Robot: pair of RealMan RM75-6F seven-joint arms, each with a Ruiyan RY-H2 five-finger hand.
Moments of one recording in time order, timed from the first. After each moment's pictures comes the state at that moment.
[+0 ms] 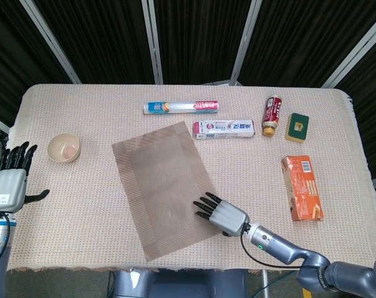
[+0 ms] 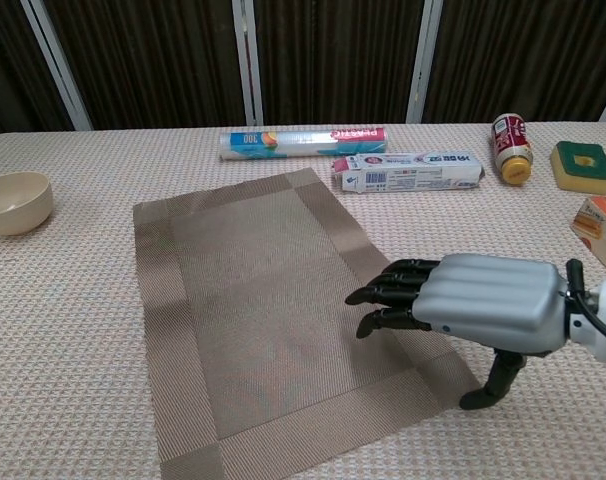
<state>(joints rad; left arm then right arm) -0.30 -1.14 -0.11 -1.76 1.18 1.40 0.34 0.67 -1.51 -0.02 -1.38 -1.83 0.88 -0.16</state>
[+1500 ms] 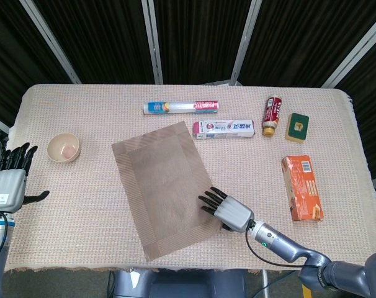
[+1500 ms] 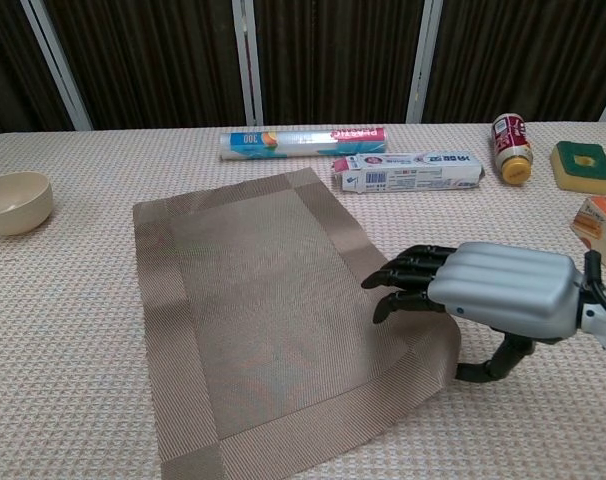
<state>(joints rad) -0.29 -1.12 -0.13 -1.77 1.18 1.35 0.32 0.68 -1.55 -0.08 -1.28 -1.79 1.01 -0.07</state>
